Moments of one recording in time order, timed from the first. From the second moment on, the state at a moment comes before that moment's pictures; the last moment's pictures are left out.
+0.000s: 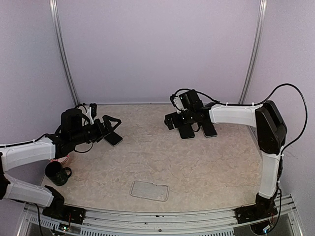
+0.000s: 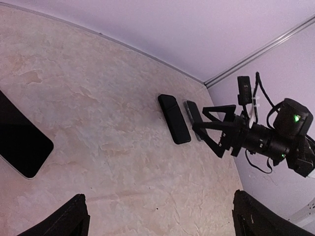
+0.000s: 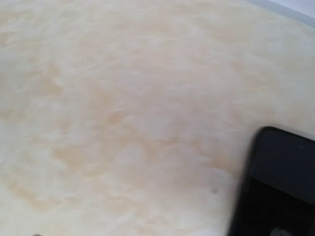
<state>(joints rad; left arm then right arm) -0.47 1.17 0.60 0.26 0.24 -0.74 0.65 2.00 1.51 -0.18 0.09 0.14</state>
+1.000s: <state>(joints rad) -0.19 1.71 1.02 -0.01 0.04 -0.76 0.72 2.00 1.52 -0.17 0.00 0.08</state>
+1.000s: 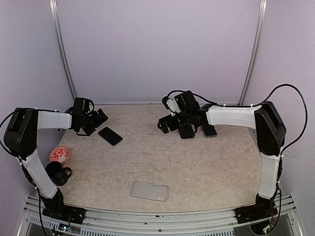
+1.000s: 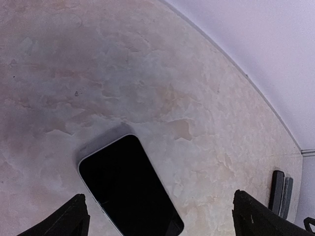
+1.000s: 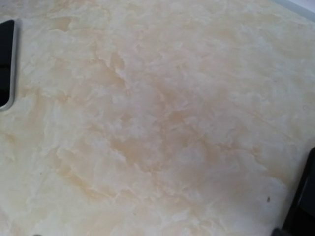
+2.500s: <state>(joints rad) -0.13 2.03 1.16 0.16 0.29 -0.73 0.73 1.94 1.43 -0.16 -0.07 0.07</state>
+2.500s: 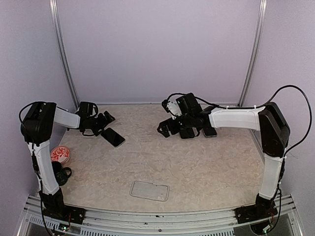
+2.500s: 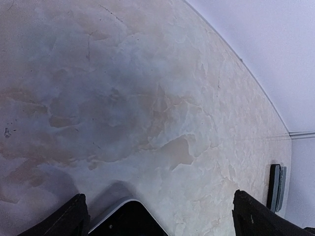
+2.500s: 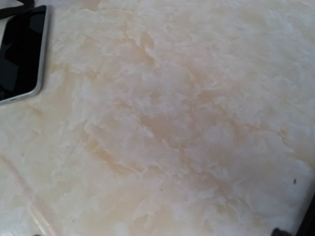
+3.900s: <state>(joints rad) -0.41 1.93 0.96 0.34 0.37 -0.84 0.84 2.13 1.57 -0.15 -0.26 -0.31</state>
